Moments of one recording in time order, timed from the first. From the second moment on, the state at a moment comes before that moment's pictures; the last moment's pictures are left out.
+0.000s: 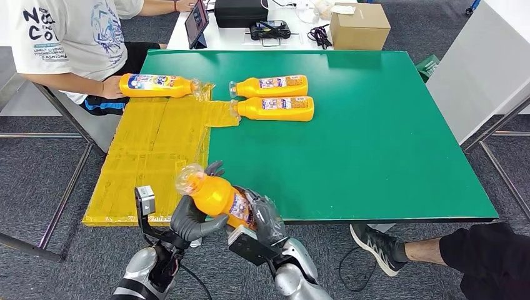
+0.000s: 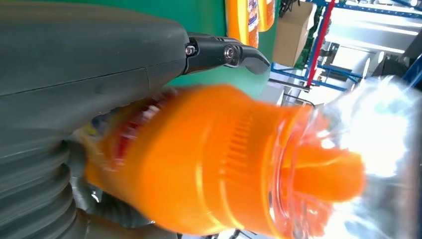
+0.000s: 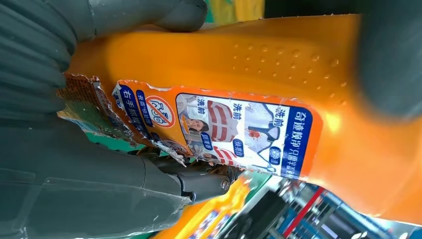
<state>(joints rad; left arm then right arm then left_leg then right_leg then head) -0.15 -0.14 -0.41 -1.22 0.21 -0.50 -0.44 -0.15 0.23 0.53 -1.06 0.65 -0.26 -0.52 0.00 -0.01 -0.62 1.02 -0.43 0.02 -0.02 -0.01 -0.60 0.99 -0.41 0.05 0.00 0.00</state>
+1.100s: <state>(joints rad) -0.13 -0.10 -0.40 -1.22 0.23 -0.61 -0.52 -0.22 0.25 0.63 -0.93 0.63 -0.19 -0.52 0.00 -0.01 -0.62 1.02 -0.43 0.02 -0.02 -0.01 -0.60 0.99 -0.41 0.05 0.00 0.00</state>
